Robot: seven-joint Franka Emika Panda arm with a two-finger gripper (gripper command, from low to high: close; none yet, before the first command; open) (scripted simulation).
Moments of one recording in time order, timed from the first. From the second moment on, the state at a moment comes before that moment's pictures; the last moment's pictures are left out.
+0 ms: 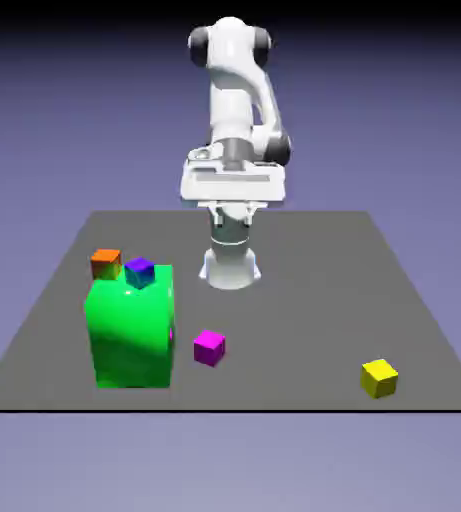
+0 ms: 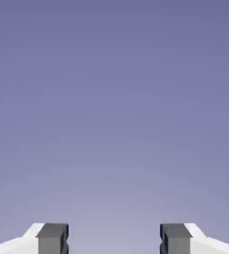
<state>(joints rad) 0.05 -0.56 -0.04 -2.81 -0.05 3.03 0.73</state>
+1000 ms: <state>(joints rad) 1.05 -0.30 -1.13 -2.80 -1.33 2.88 0.51</state>
